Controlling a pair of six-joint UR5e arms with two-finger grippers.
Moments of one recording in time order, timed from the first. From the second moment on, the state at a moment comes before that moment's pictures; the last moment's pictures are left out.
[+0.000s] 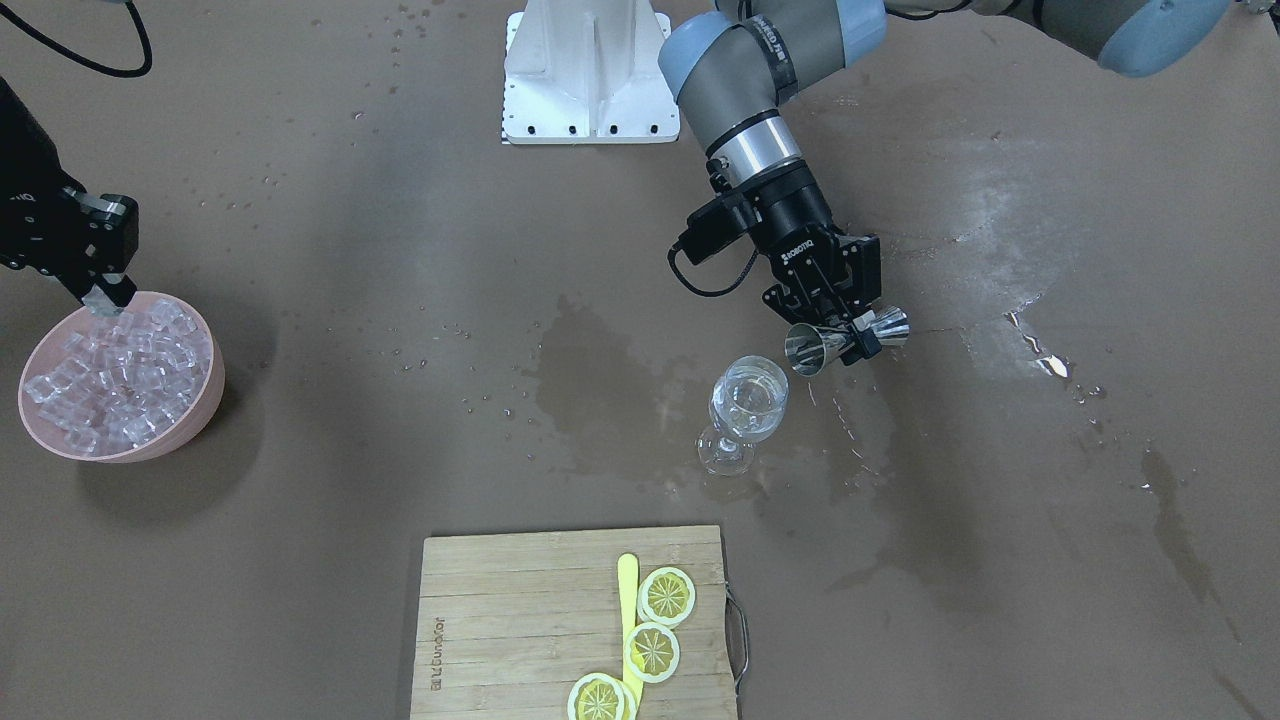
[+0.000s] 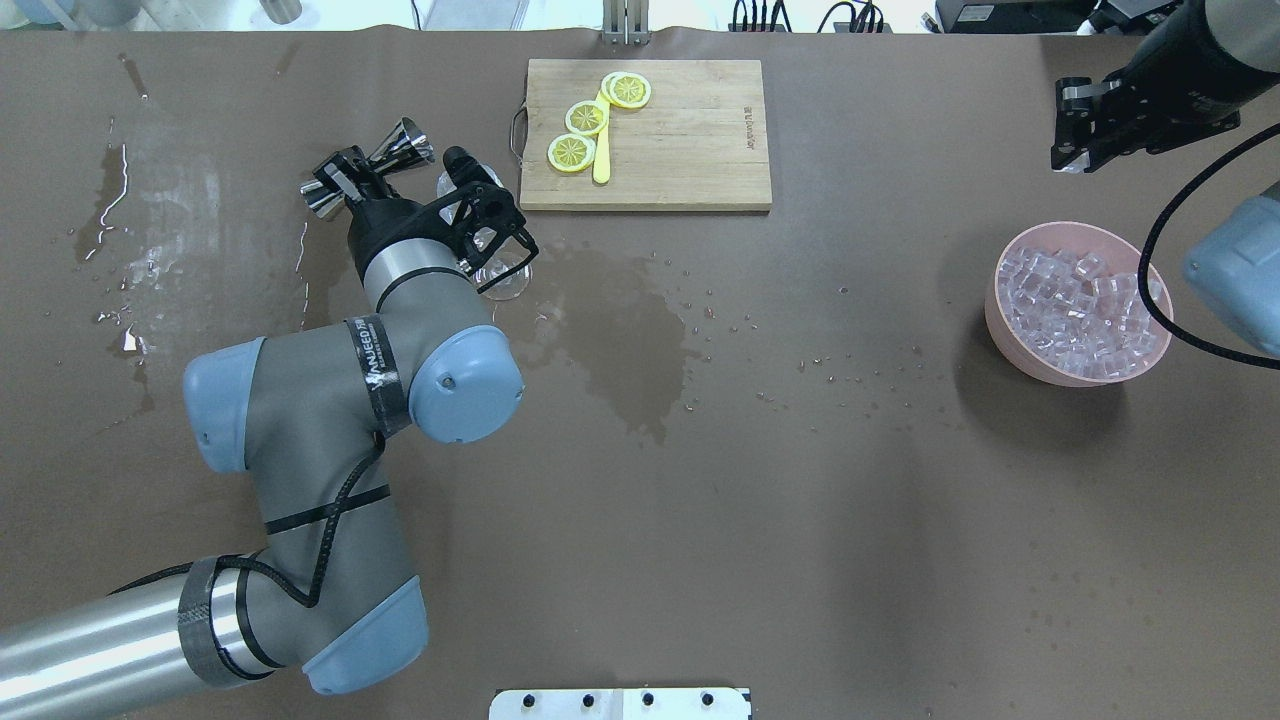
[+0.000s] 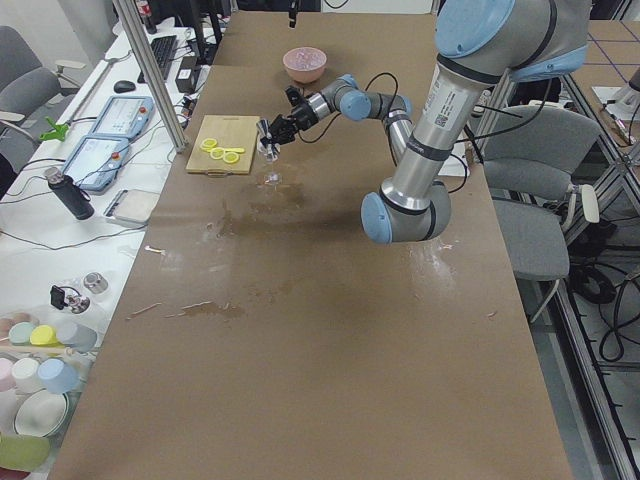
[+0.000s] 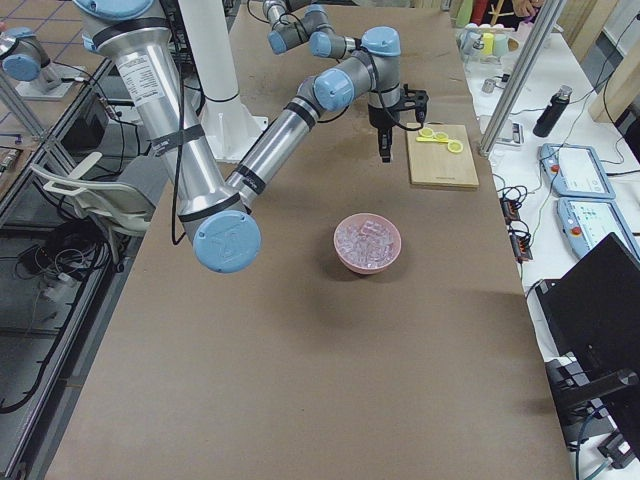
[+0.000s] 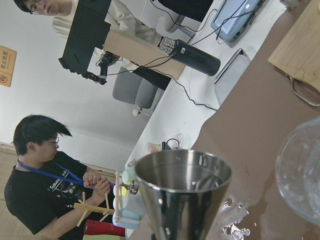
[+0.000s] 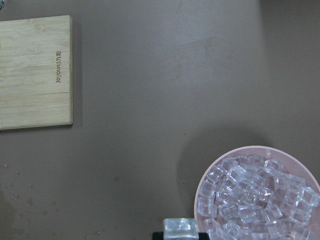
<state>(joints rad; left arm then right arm) -0.45 -2.20 -1.84 -1.11 -0.68 -0.58 1.11 -1.17 2.07 -1.88 2.13 0.79</state>
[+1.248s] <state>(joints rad) -0.45 -2.25 -1.83 -1.01 -0.66 -0.51 1.11 -1.17 2.07 -1.87 2.13 0.79</state>
